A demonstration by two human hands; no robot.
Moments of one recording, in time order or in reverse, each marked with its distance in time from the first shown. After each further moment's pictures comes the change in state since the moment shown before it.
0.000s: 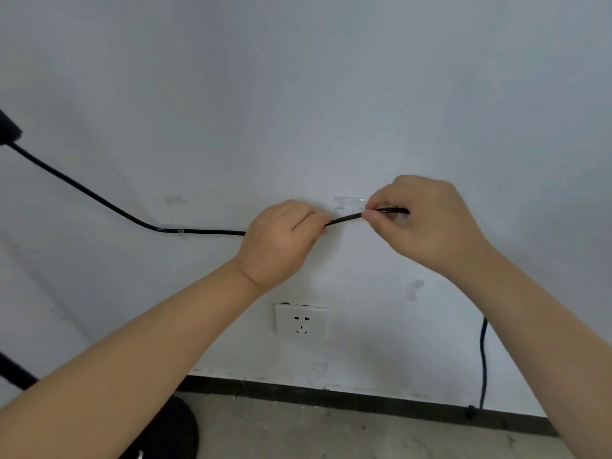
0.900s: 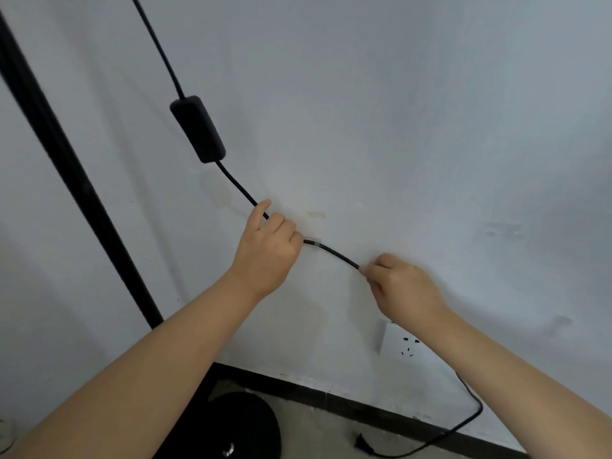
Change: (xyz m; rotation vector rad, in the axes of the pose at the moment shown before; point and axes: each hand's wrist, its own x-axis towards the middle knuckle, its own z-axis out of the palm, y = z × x) left_hand -0.089 -0.106 -0.097 0.717 -0.361 -0.028; right_hand 0.005 -0.077 0.155 -0.163 -0.335 -0.016
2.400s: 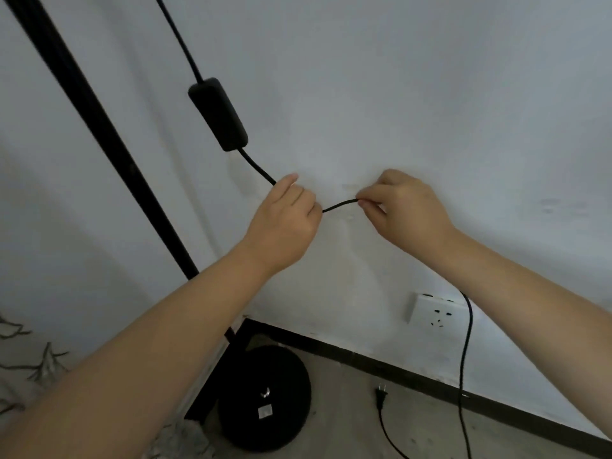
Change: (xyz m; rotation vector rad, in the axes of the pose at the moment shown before) left_hand -0.005 -0.024 -0.015 -0.067 -0.018 0.083; right_hand 0.055 -0.043 -0.047 0.201 0.223 -0.185
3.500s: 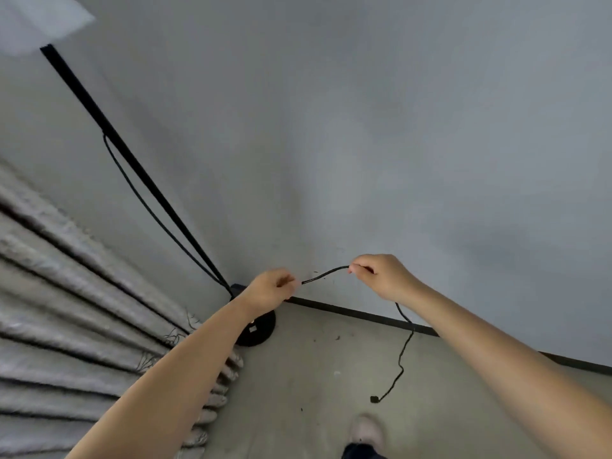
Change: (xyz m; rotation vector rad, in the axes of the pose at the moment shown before) left_hand 0.146 -0.022 -0.448 -1.313 -0.945 -0.847; right_hand -0.047 -0.121 -0.488 0.448 -0.589 0.595
